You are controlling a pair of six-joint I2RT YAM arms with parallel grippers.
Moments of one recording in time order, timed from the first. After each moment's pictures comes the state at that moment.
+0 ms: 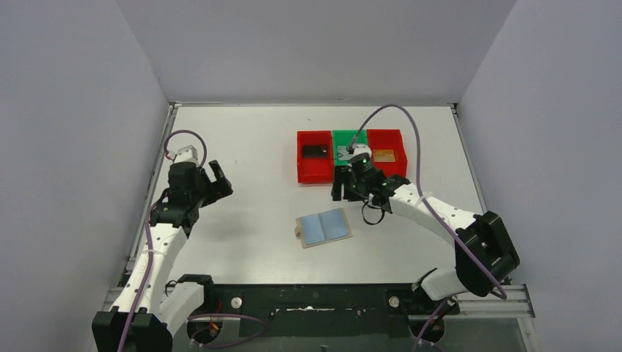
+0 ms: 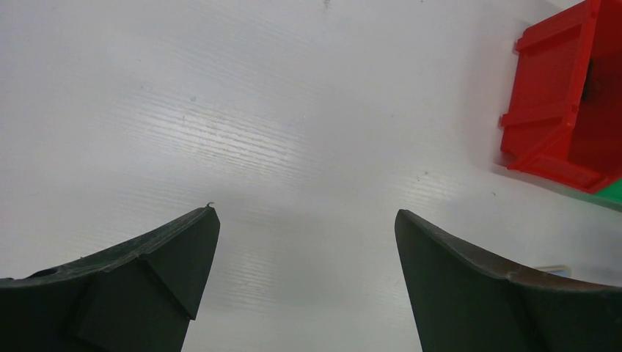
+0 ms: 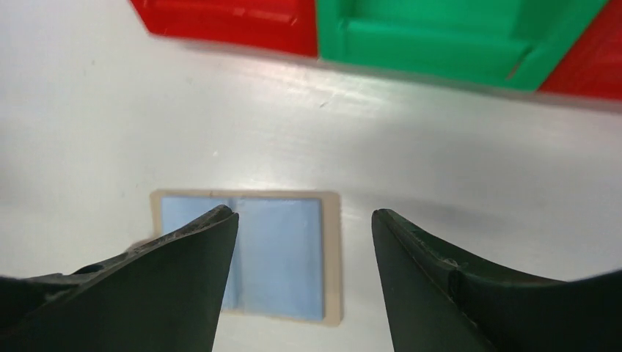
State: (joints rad) left arm -0.06 0.93 0.71 -0.44 -0.07 -0.44; right arm 0.57 1.44 0.94 -0.31 0.07 0.43
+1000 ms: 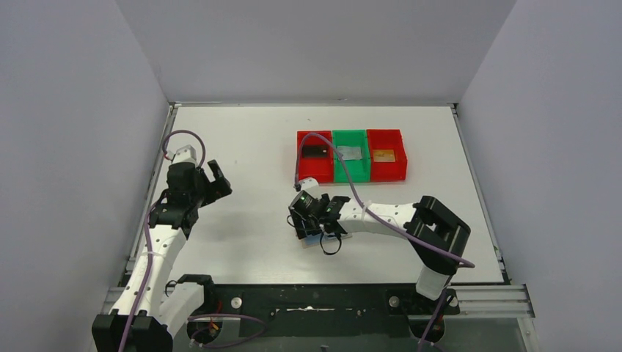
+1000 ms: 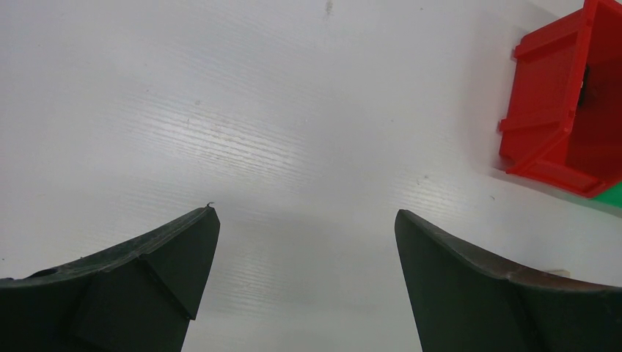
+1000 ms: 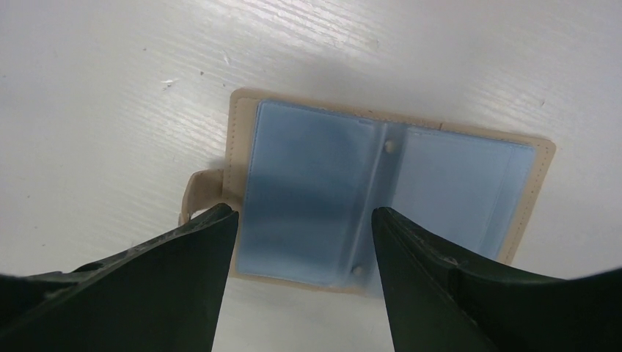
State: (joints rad) left arm -0.06 0.92 0.71 -0.44 -0.08 -0.44; right arm 1.04 1.72 1.07 -0.42 0.30 0.57
